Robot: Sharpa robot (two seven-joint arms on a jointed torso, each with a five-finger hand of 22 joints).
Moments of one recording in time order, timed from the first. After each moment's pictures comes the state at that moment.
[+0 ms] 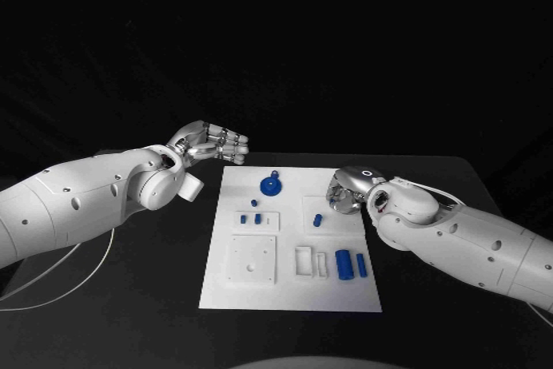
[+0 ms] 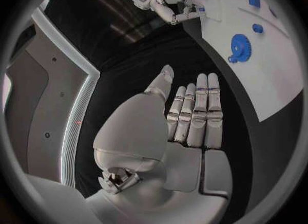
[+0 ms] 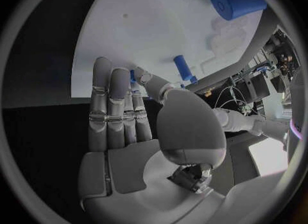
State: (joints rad) left arm 1.30 -0.74 -0.12 1.19 -0.34 -0.10 0.31; left_hand 1.42 0.00 0.04 -0.09 0.06 0.97 0.16 0.07 0.06 1.03 0.15 0.07 0.06 1.21 0.11 0.06 0.11 0.08 1.08 0.09 0.12 0.23; right arm 0.97 -0.69 0.18 1.34 -1.81 -0.20 -0.24; right_hand 1.25 -0.11 0.65 -0.24 0.06 1.26 0.08 0.06 0.10 1.36 0.02 0.06 0.06 1.45 -0.07 0.77 0.56 0.09 1.41 -0.10 0.47 0.69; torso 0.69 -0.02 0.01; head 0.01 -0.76
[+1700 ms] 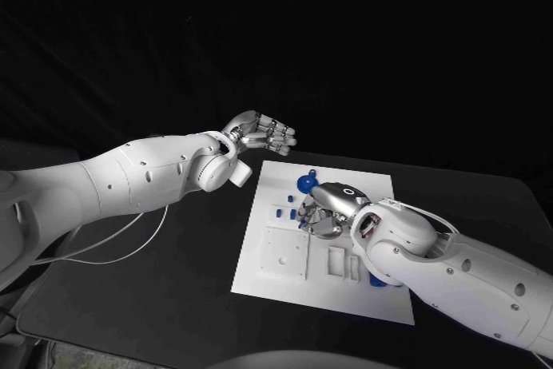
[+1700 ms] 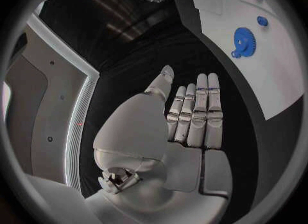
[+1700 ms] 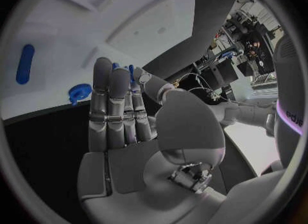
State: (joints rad) left arm 1.30 -0.68 -0.12 1.15 -0.34 -0.16 0.31; left_hand 1.42 0.00 0.05 -0.08 0.06 0.98 0.16 0.07 0.06 1.03 0.15 0.07 0.06 1.20 0.11 0.06 0.11 0.08 1.08 0.09 0.12 0.21; right arm 0.96 -0.56 0.14 1.54 -1.74 -0.17 -0.23; right_hand 1.25 -0.09 0.63 -0.25 0.07 1.26 0.08 0.06 0.10 1.36 0.02 0.06 0.06 1.45 -0.07 0.77 0.56 0.10 1.41 -0.09 0.44 0.74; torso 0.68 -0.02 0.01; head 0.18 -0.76
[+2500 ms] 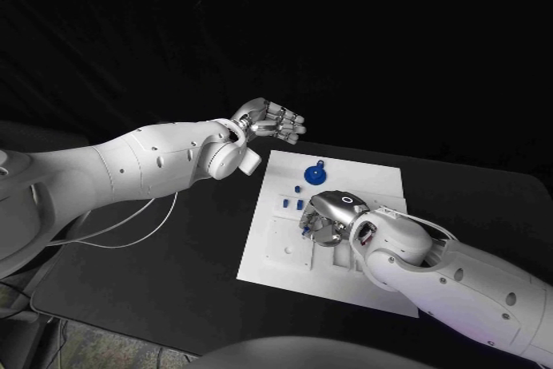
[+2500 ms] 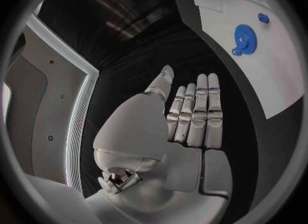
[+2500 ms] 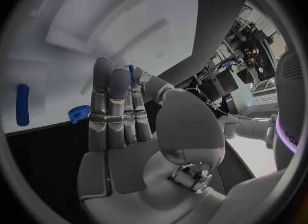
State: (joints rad) left arm 1.29 -0.68 -0.12 1.14 -0.32 -0.18 0.32; left_hand 1.42 0.00 0.04 -0.07 0.06 0.98 0.16 0.07 0.06 1.04 0.15 0.07 0.06 1.20 0.11 0.06 0.11 0.08 1.08 0.09 0.12 0.19; right arm 0.93 -0.53 0.09 1.51 -1.79 -0.15 -0.25; right_hand 1.25 -0.09 0.63 -0.26 0.06 1.26 0.08 0.06 0.10 1.36 0.02 0.05 0.06 1.46 -0.06 0.77 0.56 0.11 1.42 -0.09 0.43 0.75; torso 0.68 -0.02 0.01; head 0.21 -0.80
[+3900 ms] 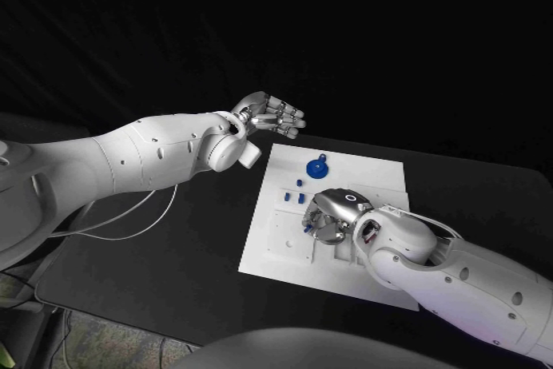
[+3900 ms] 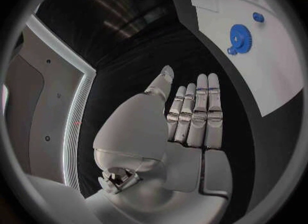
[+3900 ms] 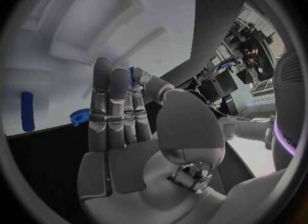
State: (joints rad) left arm 1.29 -0.68 -0.12 1.13 -0.32 -0.17 0.29; left_hand 1.42 0.00 0.05 -0.07 0.06 0.98 0.16 0.07 0.06 1.04 0.15 0.07 0.06 1.19 0.12 0.06 0.11 0.08 1.08 0.09 0.13 0.17; right arm 0.92 -0.55 0.08 1.53 -1.80 -0.15 -0.25; right_hand 1.24 -0.09 0.63 -0.26 0.06 1.26 0.08 0.06 0.10 1.36 0.02 0.06 0.06 1.46 -0.06 0.77 0.55 0.11 1.43 -0.09 0.41 0.77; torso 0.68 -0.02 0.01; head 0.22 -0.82
